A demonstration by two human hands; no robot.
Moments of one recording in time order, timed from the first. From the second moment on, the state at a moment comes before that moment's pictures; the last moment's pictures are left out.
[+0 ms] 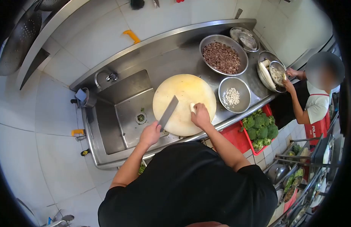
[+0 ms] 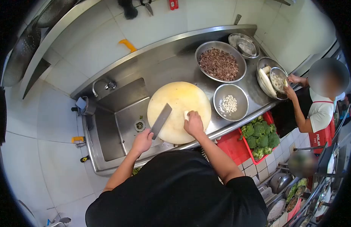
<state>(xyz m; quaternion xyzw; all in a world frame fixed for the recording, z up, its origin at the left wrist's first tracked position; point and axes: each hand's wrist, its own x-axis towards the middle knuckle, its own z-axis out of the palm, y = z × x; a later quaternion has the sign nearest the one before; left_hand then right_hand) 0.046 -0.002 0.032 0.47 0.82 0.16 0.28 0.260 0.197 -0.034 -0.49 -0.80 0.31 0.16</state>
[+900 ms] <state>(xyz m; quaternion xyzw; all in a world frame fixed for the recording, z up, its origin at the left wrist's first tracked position) -0.025 -0.024 -0.016 0.45 0.85 0.15 0.25 0.296 0.173 -0.014 -0.43 -0.86 0.28 0.06</state>
